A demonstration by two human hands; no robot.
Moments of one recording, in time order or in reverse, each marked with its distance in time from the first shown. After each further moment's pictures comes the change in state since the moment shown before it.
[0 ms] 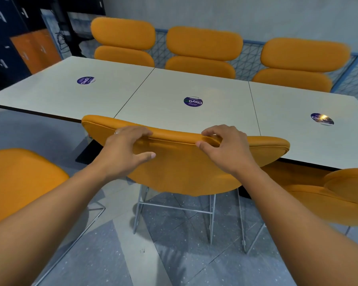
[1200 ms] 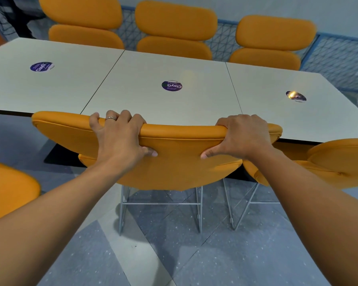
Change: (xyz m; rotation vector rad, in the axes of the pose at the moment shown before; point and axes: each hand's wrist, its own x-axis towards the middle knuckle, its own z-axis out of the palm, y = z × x) left_hand 0.032 -0.001 0.052 0.440 0.115 0.027; right_hand 0.005 0.045 -0.010 -0.685 -0.110 -0.008
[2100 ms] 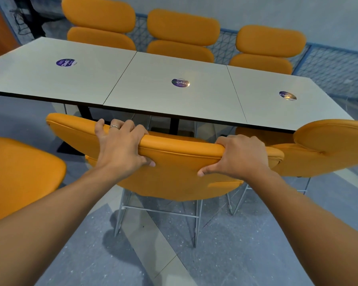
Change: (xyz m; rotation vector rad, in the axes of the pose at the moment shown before) left_hand -0.140 -0.058 -0.066 -0.072 -0.059 0.087; right_hand -0.154 -0.106 -0.041 -0.070 -0.008 0.032
